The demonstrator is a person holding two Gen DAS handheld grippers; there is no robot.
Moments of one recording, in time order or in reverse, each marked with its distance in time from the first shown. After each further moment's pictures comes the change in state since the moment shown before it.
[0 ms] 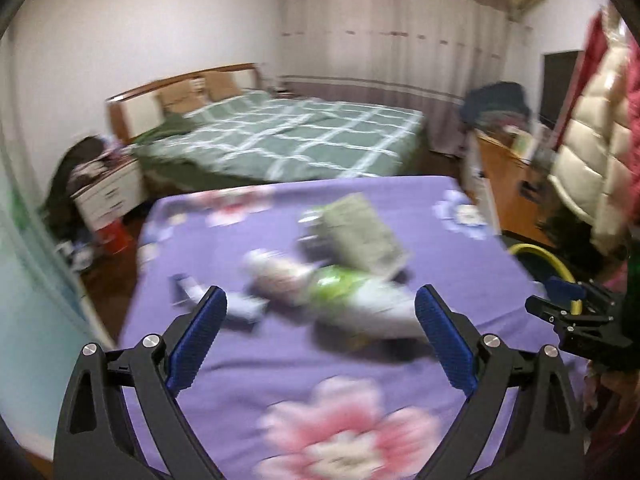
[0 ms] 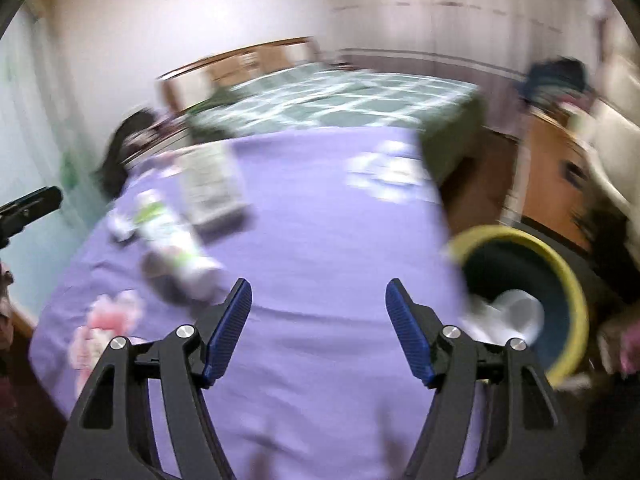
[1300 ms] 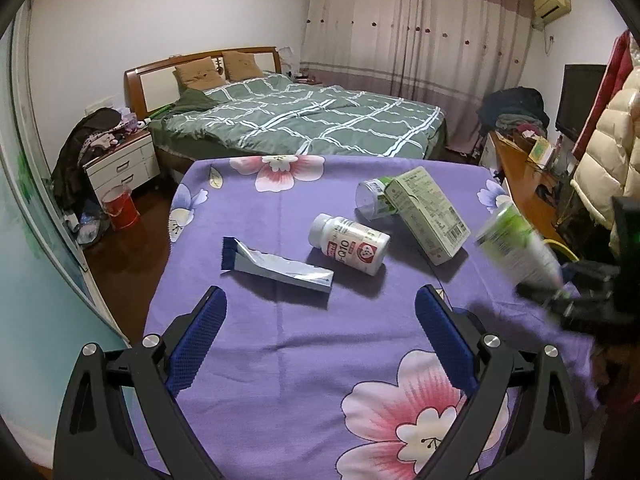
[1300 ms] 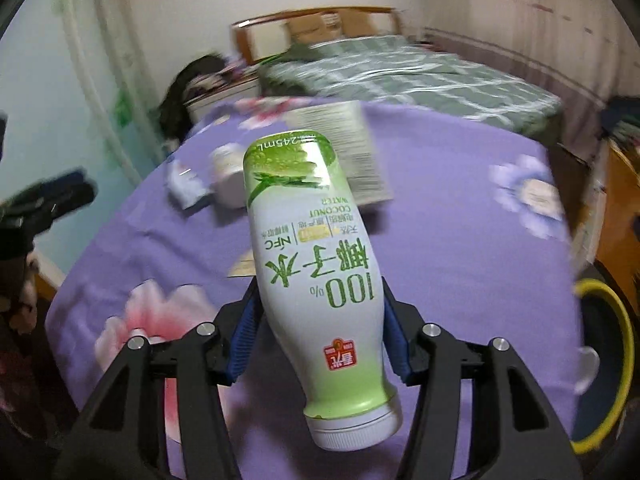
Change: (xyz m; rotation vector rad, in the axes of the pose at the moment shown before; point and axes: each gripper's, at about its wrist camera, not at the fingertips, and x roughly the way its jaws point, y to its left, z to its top) left arm 0.028 0.055 -0.033 -0.055 0.047 -0.004; right arm 0.046 0.032 0.018 -0.069 0.103 0.074
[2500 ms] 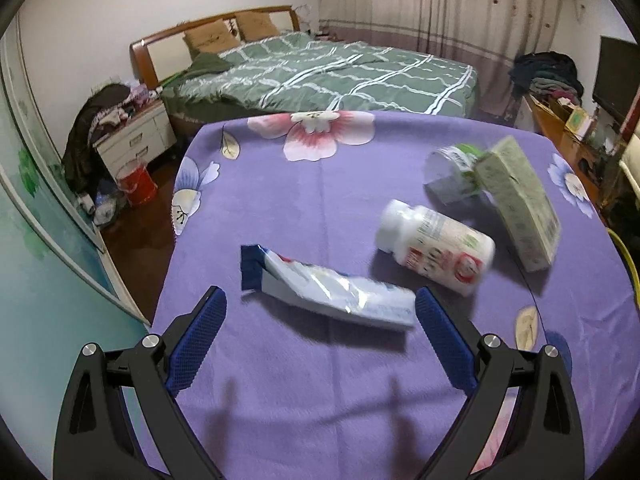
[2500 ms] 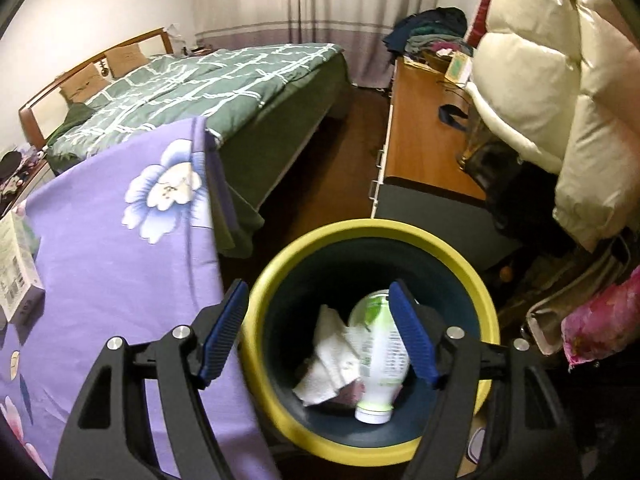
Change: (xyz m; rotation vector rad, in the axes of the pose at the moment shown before) left arm 0.115 0.045 0.030 -0.016 0.171 0.092; right arm -0.019 -0.199 -0.018 0.423 -0.010 -0.538
